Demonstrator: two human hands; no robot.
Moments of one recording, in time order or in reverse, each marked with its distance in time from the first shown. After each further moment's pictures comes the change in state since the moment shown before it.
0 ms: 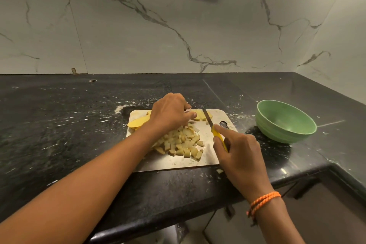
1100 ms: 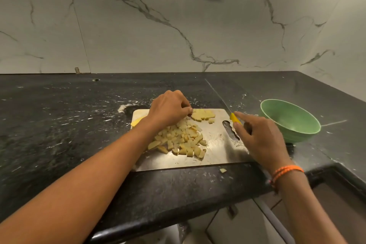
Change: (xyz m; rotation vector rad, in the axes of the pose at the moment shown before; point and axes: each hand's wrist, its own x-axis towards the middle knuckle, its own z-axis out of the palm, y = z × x) left_hand -0.003 -0.007 -0.020 -0.075 -0.069 -0.007; right_hand 0.038 0.056 -0.015 -0.077 -0.063 0.033
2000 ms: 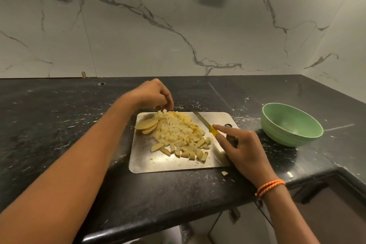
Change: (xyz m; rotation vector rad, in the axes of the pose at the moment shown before) left_hand 0.005 -0.038 -0.073 -0.226 -0.268 -0.073; right_hand -0.018 -0.019 0.027 0.324 -0.070 -0.075
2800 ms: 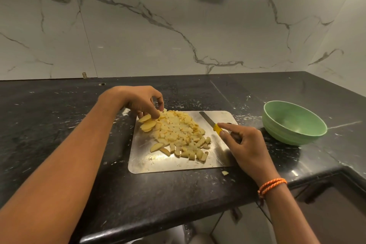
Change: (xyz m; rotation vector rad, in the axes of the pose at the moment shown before) left_hand -0.002 -0.017 -0.018 0.133 -0.297 -0.121; right_hand 0.003 0.014 0.004 0.144 0.011 0.120
